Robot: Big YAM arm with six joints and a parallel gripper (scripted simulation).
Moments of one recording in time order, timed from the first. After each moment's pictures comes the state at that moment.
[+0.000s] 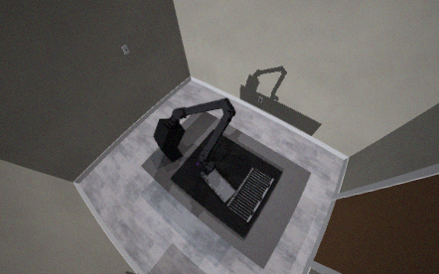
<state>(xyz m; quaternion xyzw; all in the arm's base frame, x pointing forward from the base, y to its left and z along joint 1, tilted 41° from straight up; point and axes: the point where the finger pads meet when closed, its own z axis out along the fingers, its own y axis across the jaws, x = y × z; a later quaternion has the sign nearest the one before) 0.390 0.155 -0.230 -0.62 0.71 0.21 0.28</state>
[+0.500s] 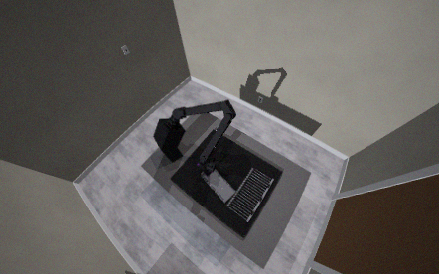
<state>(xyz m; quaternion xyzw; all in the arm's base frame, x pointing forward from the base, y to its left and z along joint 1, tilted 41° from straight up) 0.394 0.167 -0.243 -0.62 0.71 0.21 0.28</state>
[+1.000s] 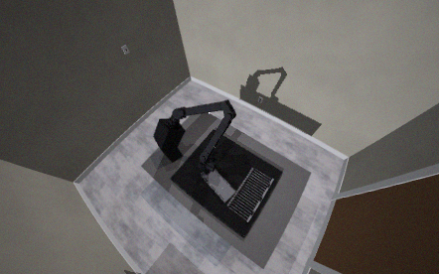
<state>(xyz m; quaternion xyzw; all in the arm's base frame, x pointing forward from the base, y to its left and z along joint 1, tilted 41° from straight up) 0.394 0.167 -0.242 -0.62 0.71 0.21 0.28</state>
